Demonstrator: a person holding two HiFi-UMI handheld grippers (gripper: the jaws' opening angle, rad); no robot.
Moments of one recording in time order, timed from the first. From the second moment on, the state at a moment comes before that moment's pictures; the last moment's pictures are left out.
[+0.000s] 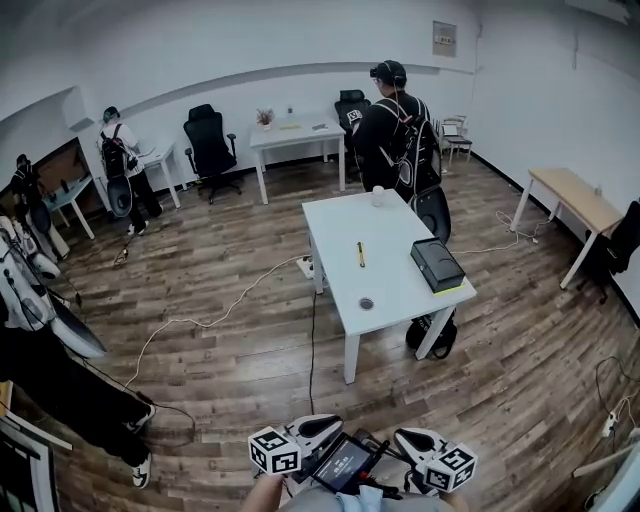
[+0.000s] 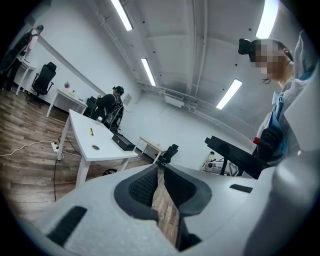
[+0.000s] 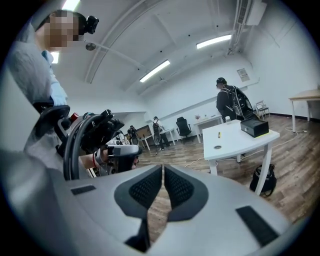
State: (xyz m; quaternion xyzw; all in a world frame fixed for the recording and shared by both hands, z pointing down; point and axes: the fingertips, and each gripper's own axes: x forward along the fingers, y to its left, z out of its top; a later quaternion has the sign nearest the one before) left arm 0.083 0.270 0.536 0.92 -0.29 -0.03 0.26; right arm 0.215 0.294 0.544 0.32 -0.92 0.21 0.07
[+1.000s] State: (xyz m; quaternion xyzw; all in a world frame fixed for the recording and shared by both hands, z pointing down) left arm -0.031 0.130 0.528 0.90 -0.33 -0.10 0.24; right arm 0.101 0.131 0.550 0.26 -0.94 0.19 0.11
